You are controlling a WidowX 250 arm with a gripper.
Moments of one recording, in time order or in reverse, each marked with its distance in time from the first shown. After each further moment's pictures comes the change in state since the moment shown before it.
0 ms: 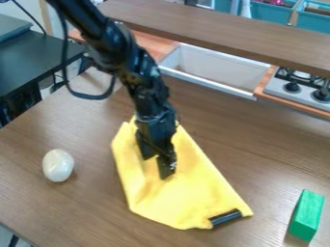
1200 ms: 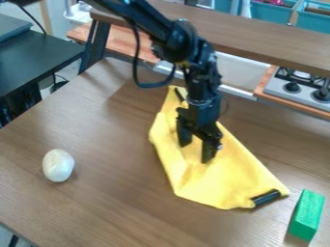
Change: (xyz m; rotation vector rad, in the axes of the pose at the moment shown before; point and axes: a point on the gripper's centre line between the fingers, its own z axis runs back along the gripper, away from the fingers) arm 0.101 -0.040 -0.005 -0.034 -0.015 0.013
